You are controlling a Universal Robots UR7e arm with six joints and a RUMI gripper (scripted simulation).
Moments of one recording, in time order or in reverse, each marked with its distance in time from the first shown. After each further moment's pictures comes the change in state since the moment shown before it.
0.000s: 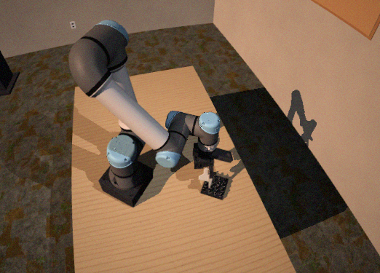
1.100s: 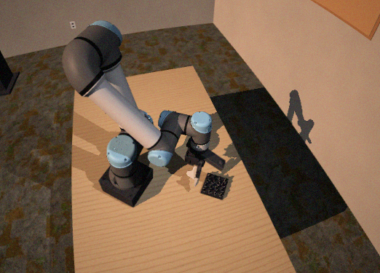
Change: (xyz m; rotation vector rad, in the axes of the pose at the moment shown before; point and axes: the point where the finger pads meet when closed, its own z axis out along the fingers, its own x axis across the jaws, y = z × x) arm -0.007 0.028 0.007 -0.001 -0.007 0.449
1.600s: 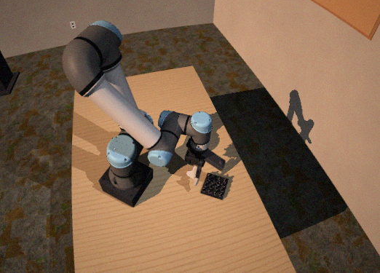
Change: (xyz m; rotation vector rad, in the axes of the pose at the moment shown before) arm 0.000 0.000 0.000 0.000 0.000 0.001
